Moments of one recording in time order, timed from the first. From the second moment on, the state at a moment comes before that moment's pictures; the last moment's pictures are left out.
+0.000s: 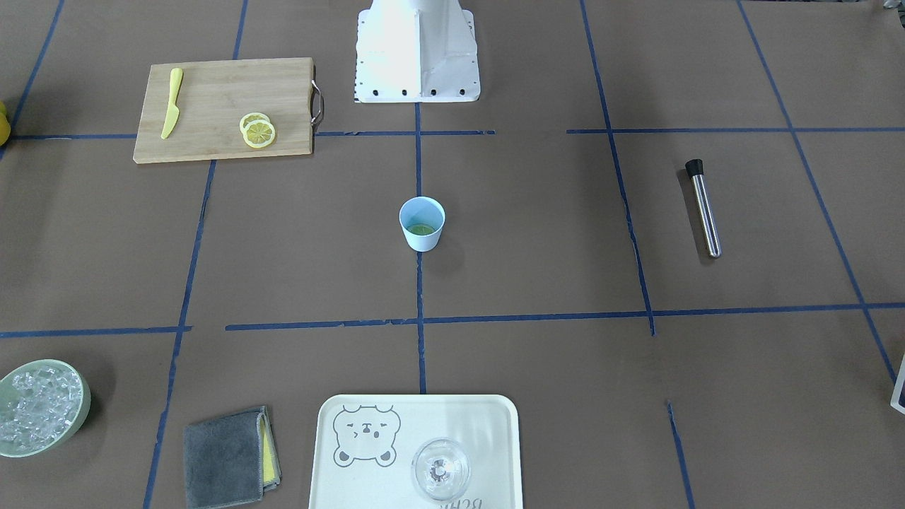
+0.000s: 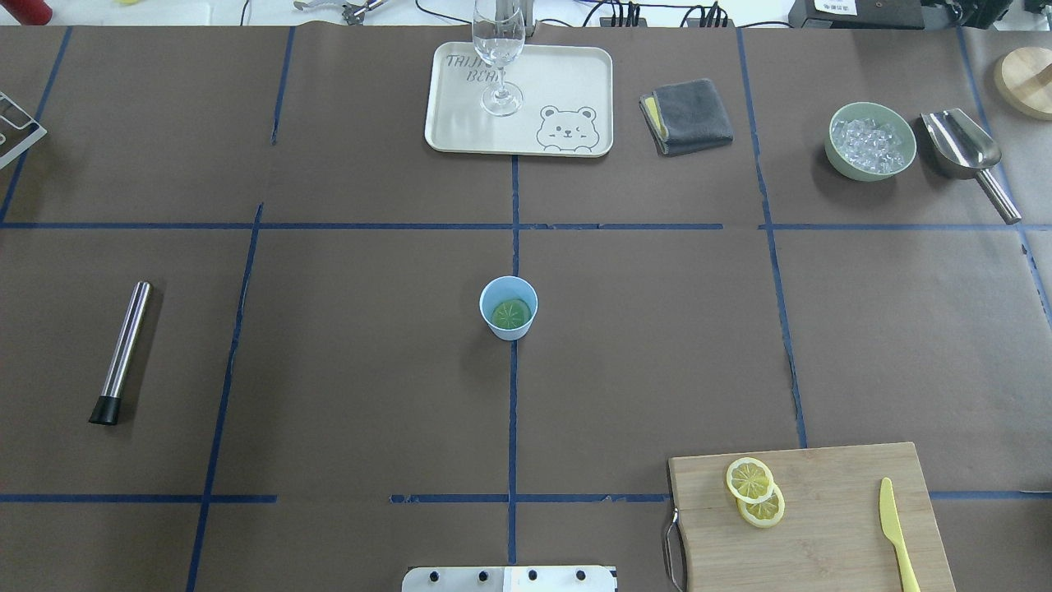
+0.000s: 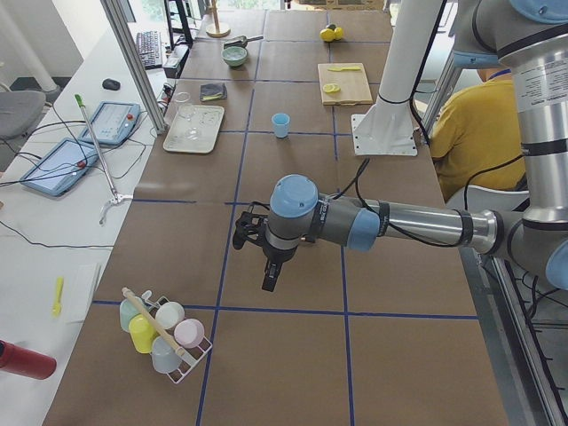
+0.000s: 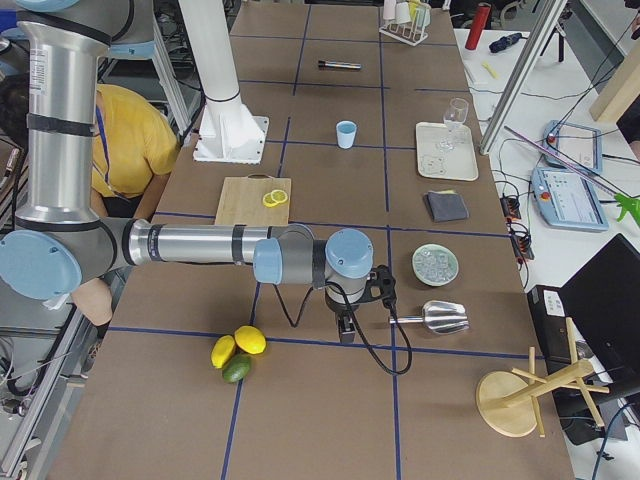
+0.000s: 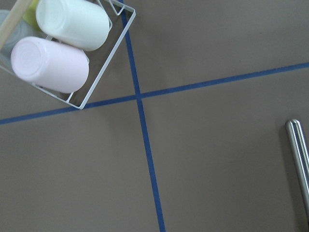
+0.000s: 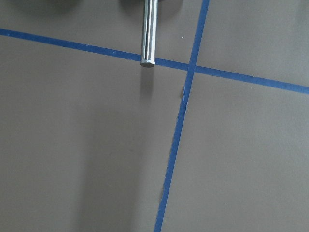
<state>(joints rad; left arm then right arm) -1.55 -1.29 -1.92 -1.78 -2.34 -0.03 1.55 -1.69 1.72 -1.58 2.39 -0.16</state>
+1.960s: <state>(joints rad) -1.55 -1.48 -1.75 -1.43 -2.33 0.14 1.54 -1.65 1.66 -1.57 2.38 -0.15</state>
